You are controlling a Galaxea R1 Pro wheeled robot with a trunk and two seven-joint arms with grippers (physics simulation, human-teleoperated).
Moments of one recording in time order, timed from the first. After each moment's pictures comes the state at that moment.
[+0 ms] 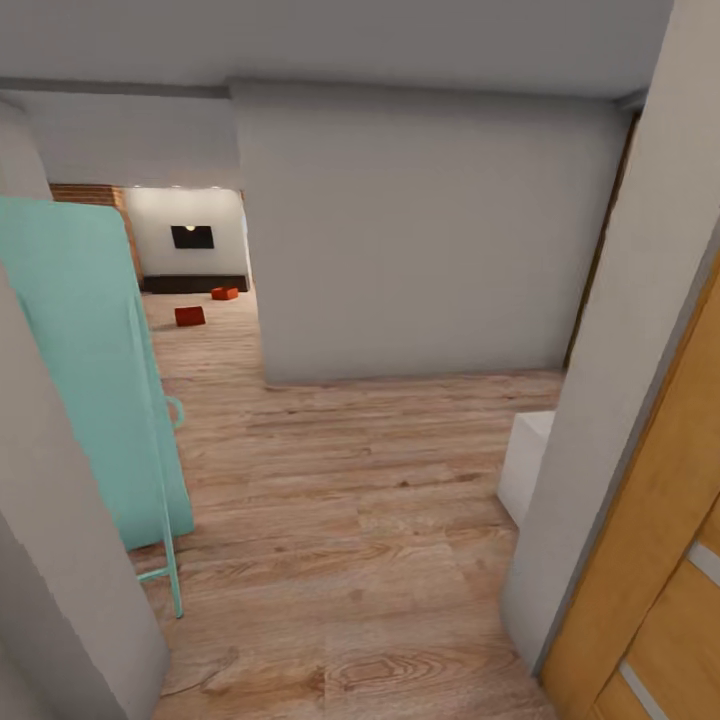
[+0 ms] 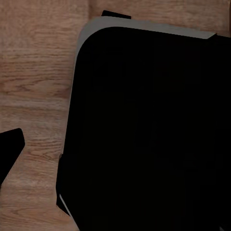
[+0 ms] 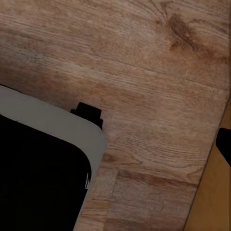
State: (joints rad) left arm 0.00 0.01 0.01 -0.06 0.19 -0.01 0.01; right arm -0.18 -0.07 0.56 0.03 -0.18 -0.17 0.03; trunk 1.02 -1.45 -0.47
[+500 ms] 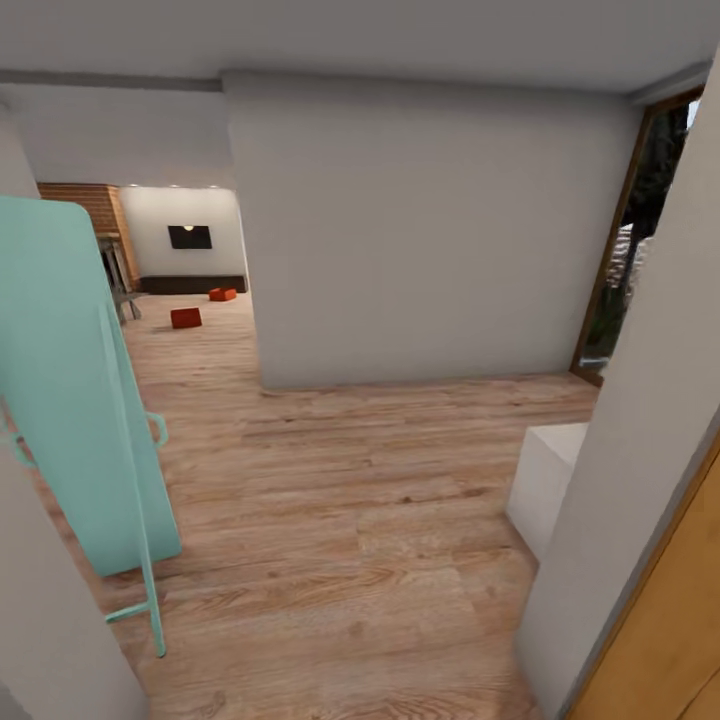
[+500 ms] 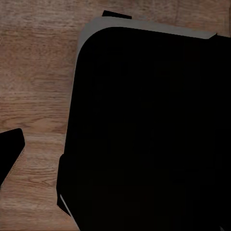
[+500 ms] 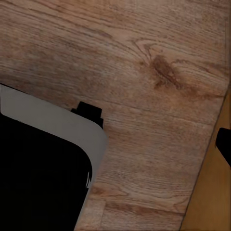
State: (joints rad) left arm 0.00 0.01 0.01 -0.06 0.19 -0.01 0.01; right arm -0.17 -0.07 0.56 0.03 -0.19 -0.17 0.03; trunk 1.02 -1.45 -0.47
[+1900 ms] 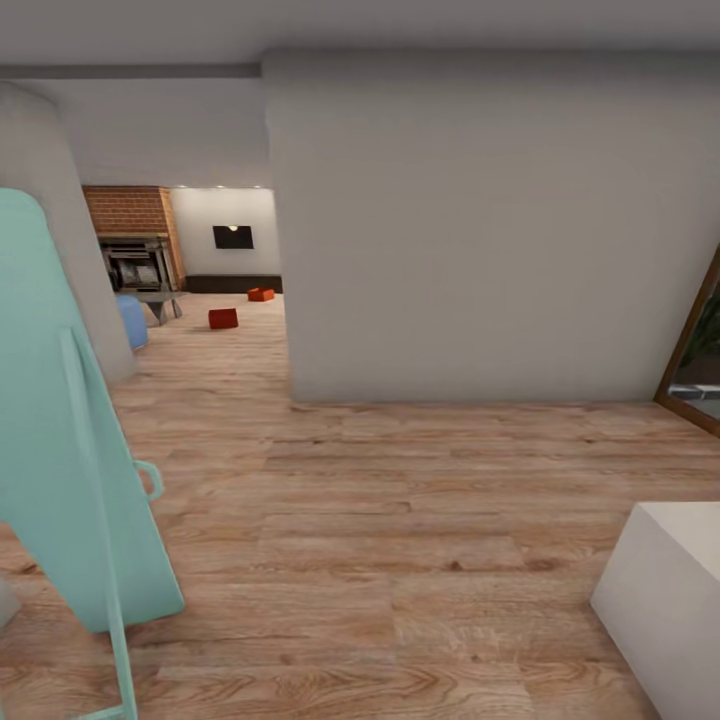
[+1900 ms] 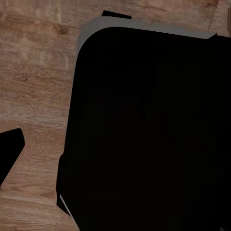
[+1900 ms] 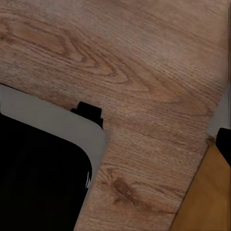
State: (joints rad) left arm 0.00 0.01 0.01 -0.06 0.19 -0.01 0.01; right arm -0.17 -0.07 0.56 0.03 -0.18 -0.17 0.03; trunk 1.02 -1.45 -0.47
